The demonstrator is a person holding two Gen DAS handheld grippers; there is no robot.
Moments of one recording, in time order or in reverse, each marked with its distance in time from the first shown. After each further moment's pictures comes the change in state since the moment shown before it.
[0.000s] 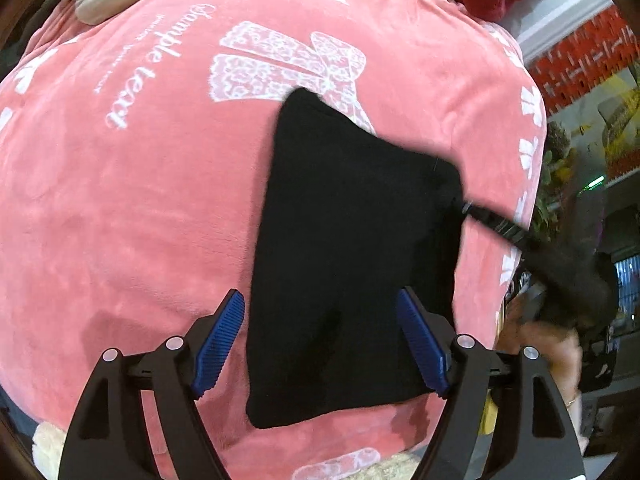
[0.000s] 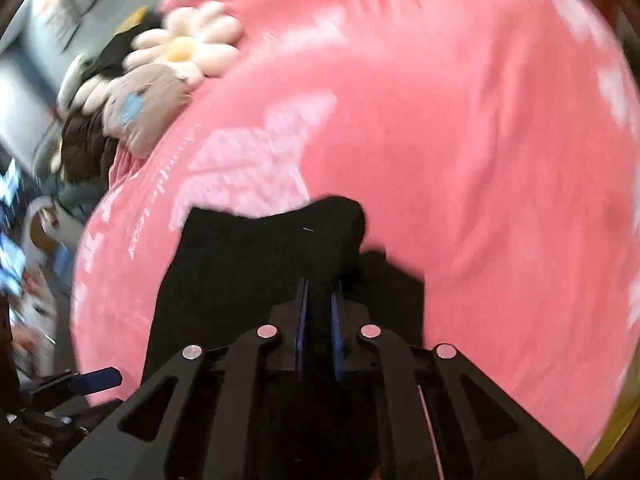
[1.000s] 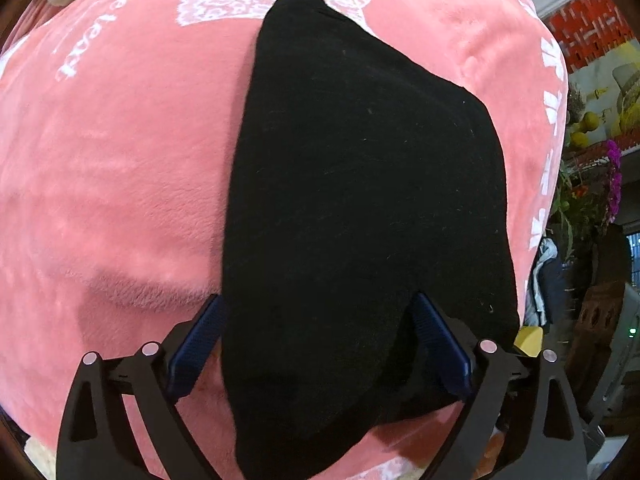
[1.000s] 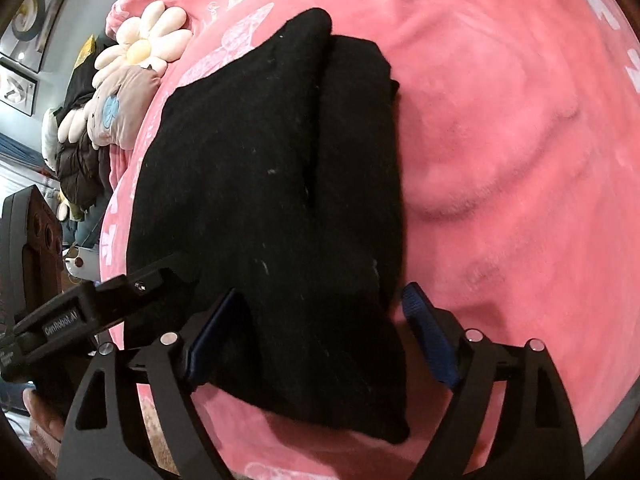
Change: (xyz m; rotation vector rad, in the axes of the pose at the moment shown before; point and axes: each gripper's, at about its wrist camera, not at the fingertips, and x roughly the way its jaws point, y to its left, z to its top) left arm 0.075 -0.009 -0.009 0.046 0.109 0.048; right arm -0.006 -0.029 -0.141 0.366 0.175 0.124
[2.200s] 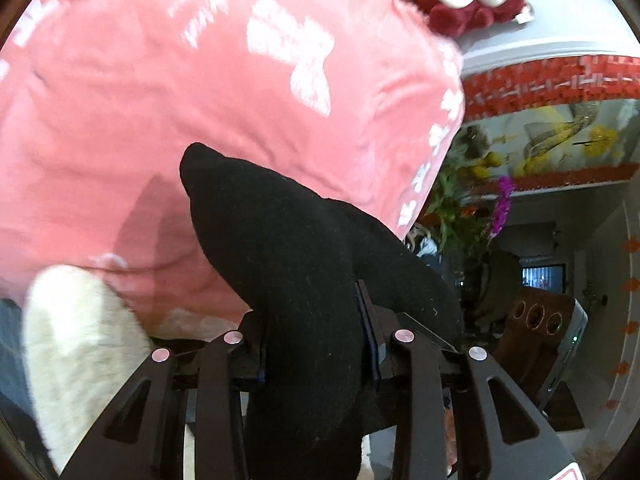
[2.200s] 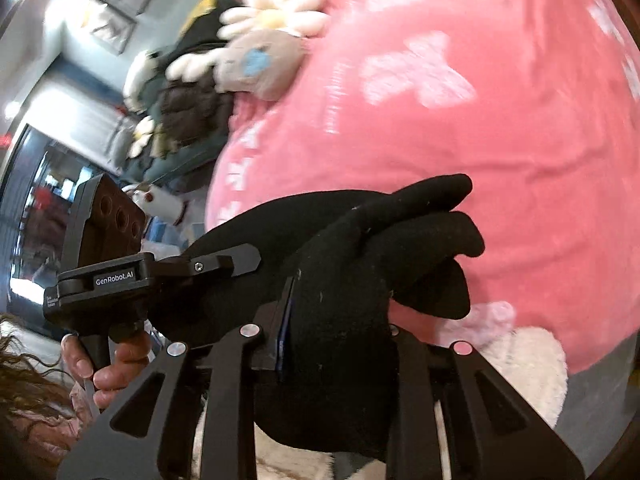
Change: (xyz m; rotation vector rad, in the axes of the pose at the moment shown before) left arm -0.238 0.076 -0.118 -0.178 -0.010 -0.408; right arm -0.172 0.198 -0.122 -0.252 0.020 0.196
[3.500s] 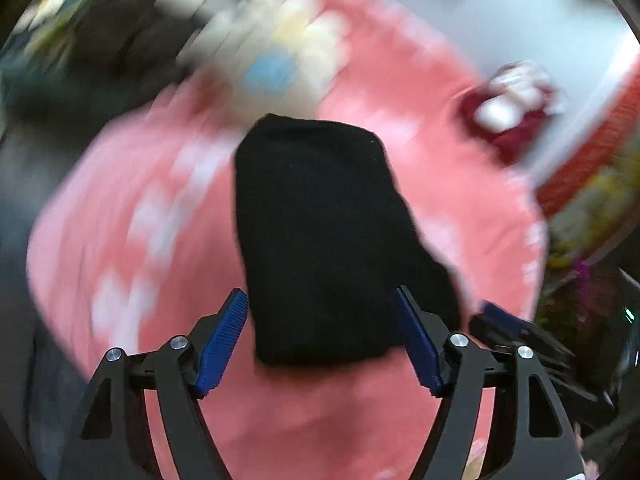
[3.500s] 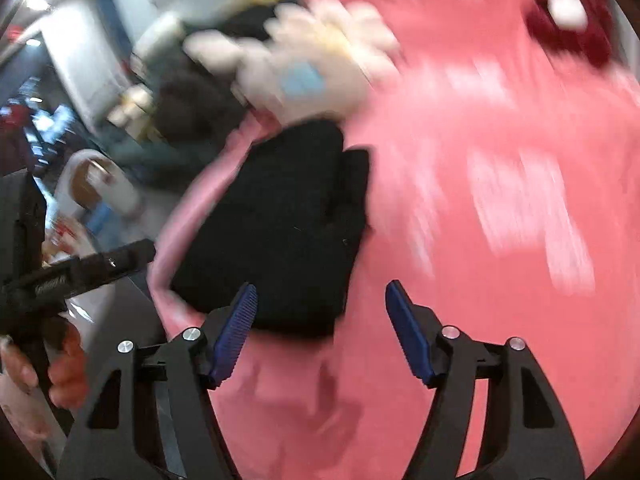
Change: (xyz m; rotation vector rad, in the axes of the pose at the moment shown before) left arm -0.127 0.206 0.153 0.092 -0.451 0.326; right arm 0.239 0.112 0.119 -0.288 -0.131 -0.227
